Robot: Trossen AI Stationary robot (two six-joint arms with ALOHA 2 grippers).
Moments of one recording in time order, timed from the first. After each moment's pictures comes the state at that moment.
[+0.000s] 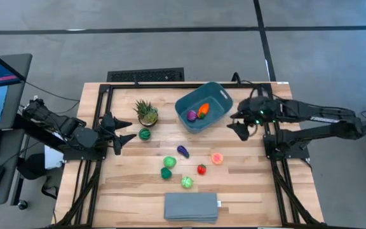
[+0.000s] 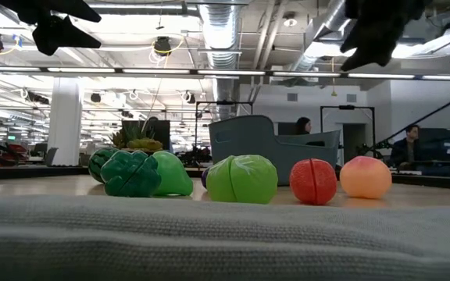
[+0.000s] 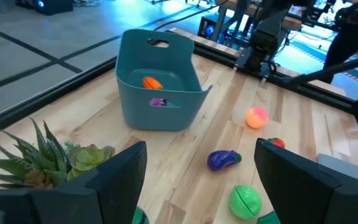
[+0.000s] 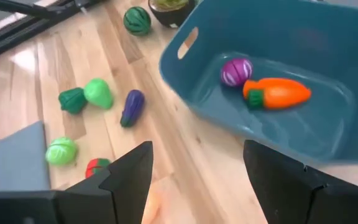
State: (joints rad) left arm -0.49 0.52 0.59 -0.52 -0.77 -0.59; right arm -0.15 0.87 0.87 -0.73 0.01 0.31
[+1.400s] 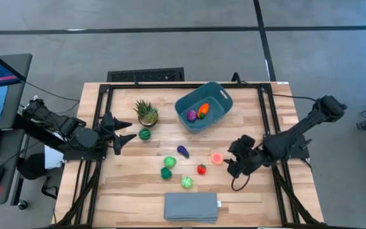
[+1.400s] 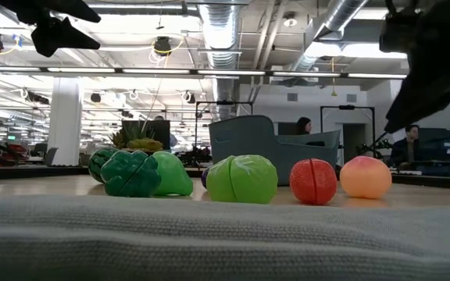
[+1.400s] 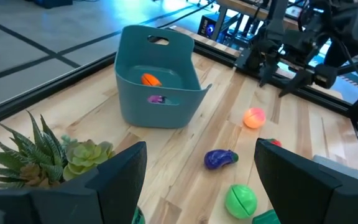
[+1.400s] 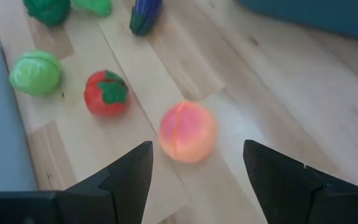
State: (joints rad) left arm -0.49 0.52 0.59 -0.53 -0.77 -0.62; right arm 0.57 1.20 0.63 -0.51 0.50 0.96
